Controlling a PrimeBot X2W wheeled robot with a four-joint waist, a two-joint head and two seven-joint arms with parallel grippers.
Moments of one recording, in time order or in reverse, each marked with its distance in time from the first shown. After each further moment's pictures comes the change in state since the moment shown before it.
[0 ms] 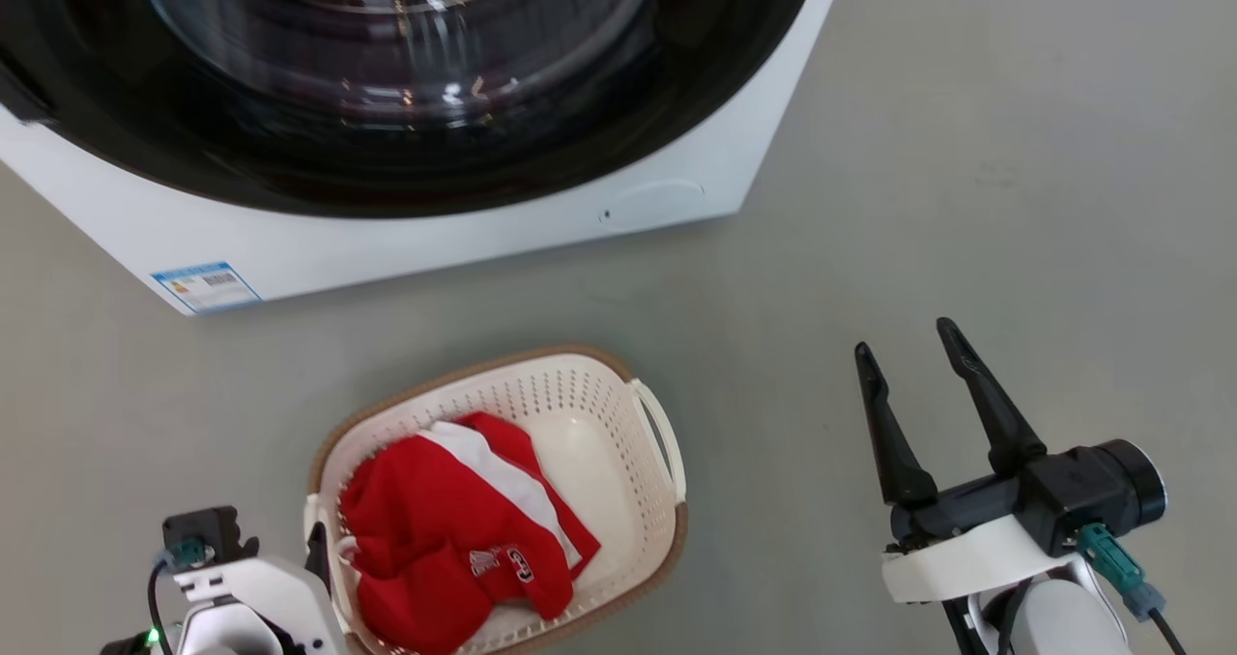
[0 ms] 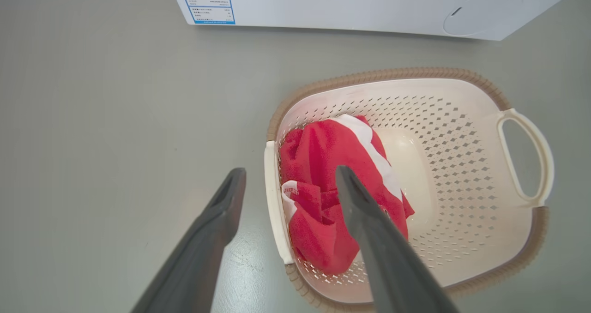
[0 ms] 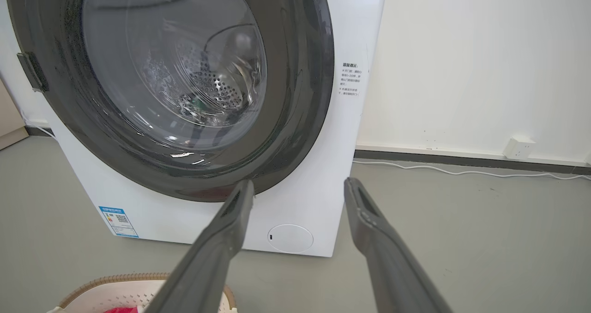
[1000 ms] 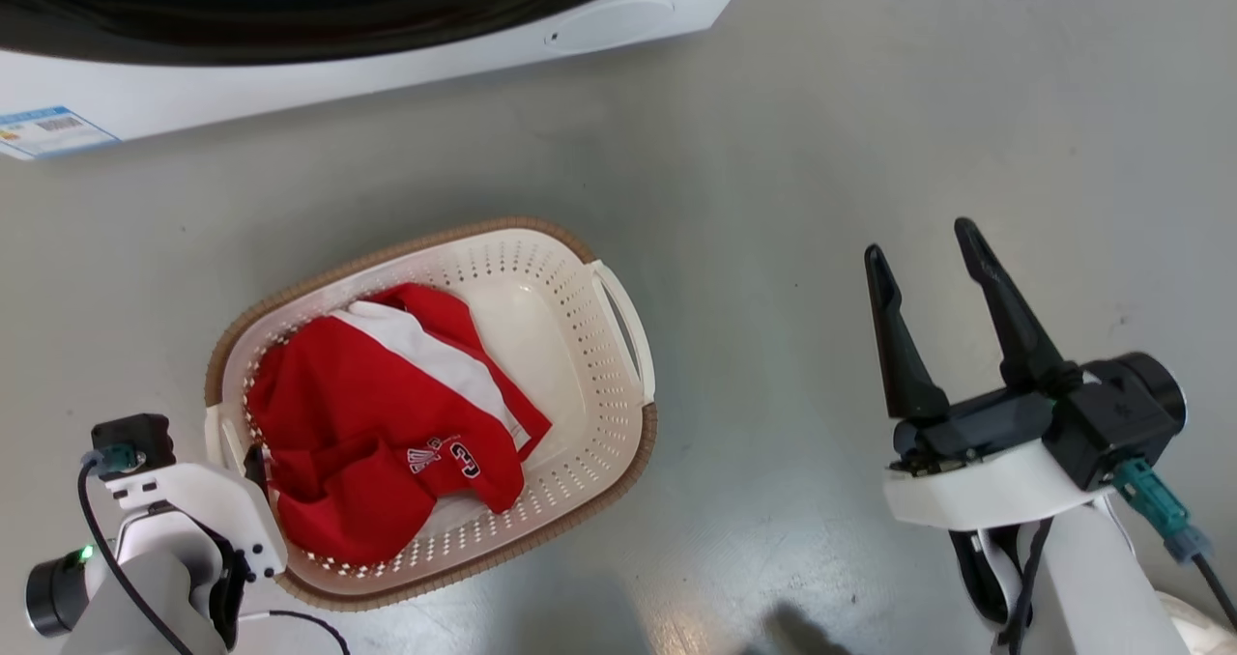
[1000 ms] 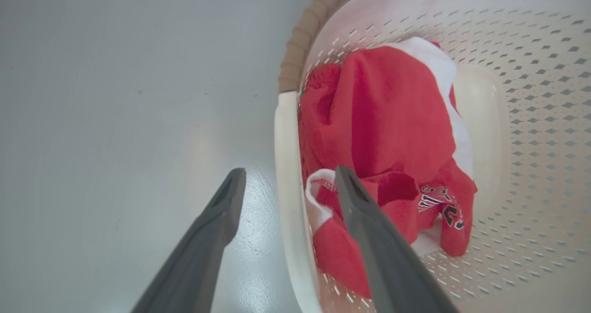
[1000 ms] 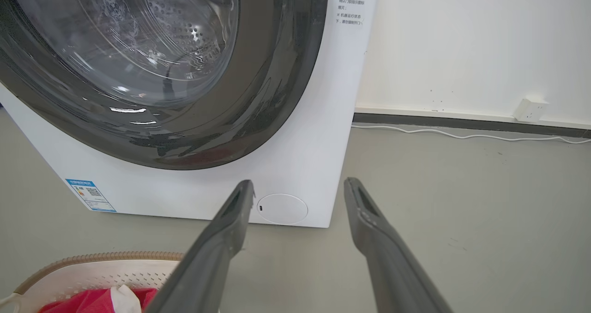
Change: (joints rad) left arm -0.295 0.100 -0.012 0.321 -0.023 0.004 -0.017; right arm -0.115 0.001 0.008 -0.063 0.046 0.000 0.000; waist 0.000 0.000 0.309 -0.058
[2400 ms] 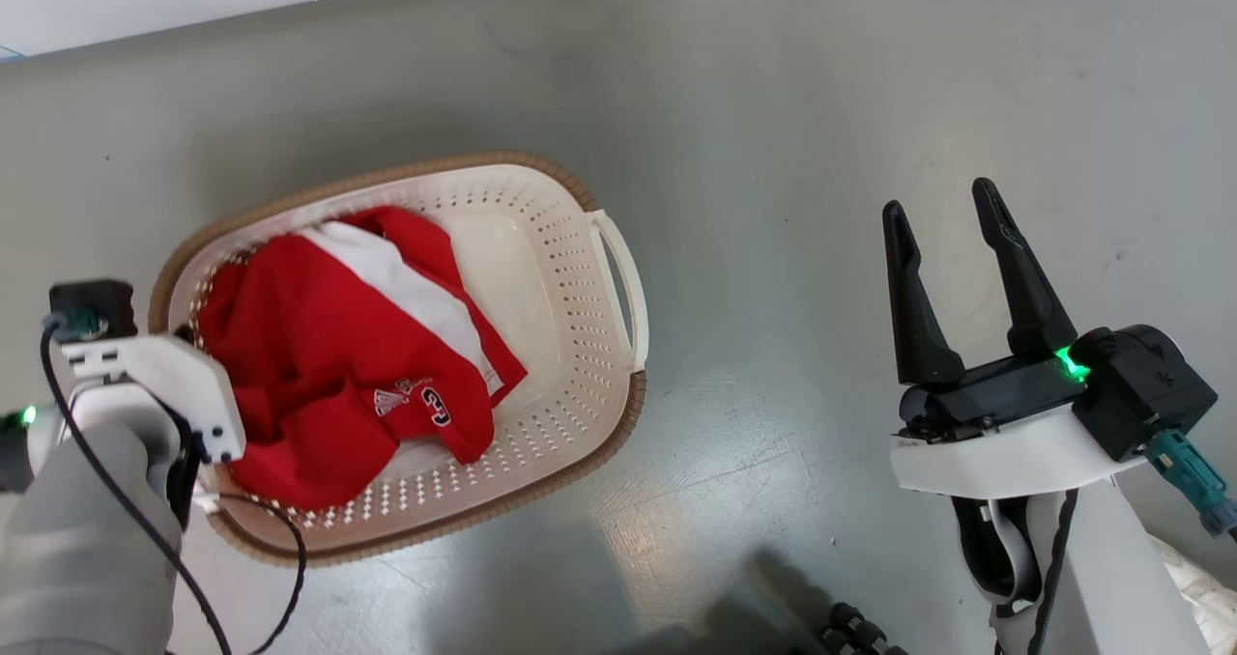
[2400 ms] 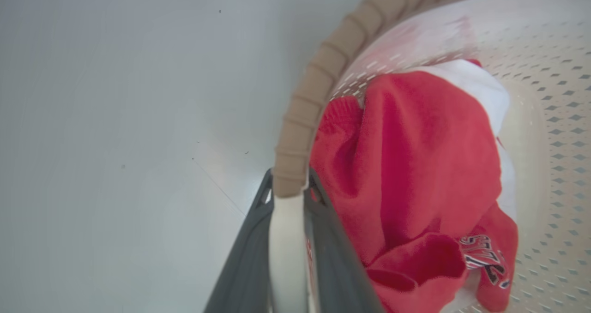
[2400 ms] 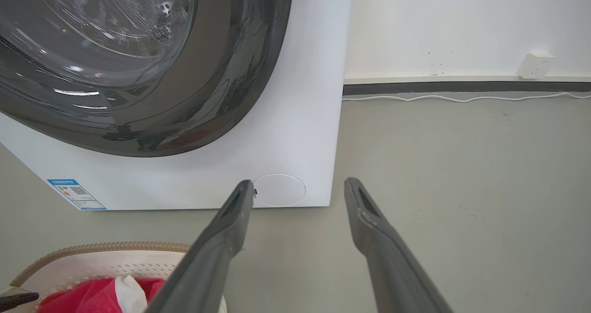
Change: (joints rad) left arm -0.219 0.063 -0.126 0.078 0.030 0.030 0.003; right arm -0.049 0.000 -0.002 0.001 0.105 0.000 -0.007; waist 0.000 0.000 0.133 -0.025
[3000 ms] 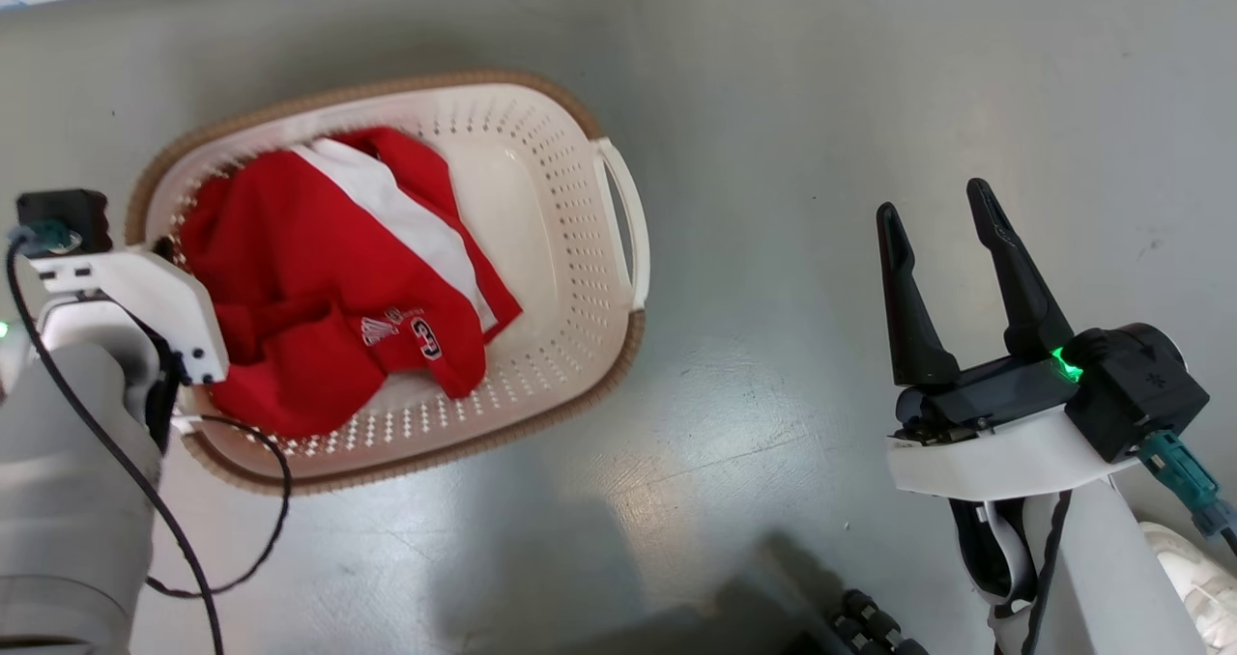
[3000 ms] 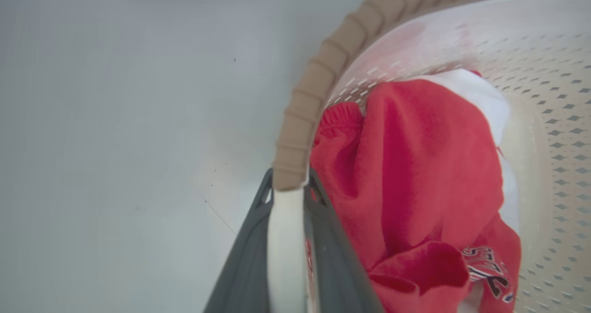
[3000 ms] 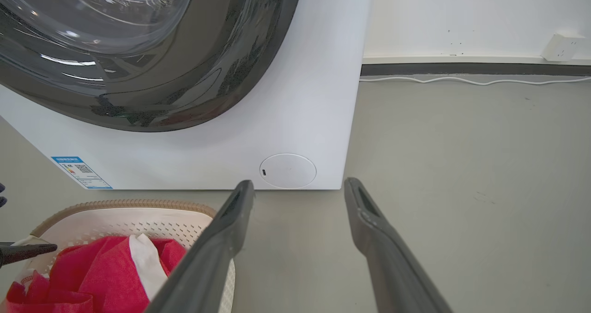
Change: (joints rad) left arm -0.128 0.009 -0.029 0.010 -0.001 0.002 0.010; right arm 0.000 0.000 0.005 0.000 -0.017 0.000 0.000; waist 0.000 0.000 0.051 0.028
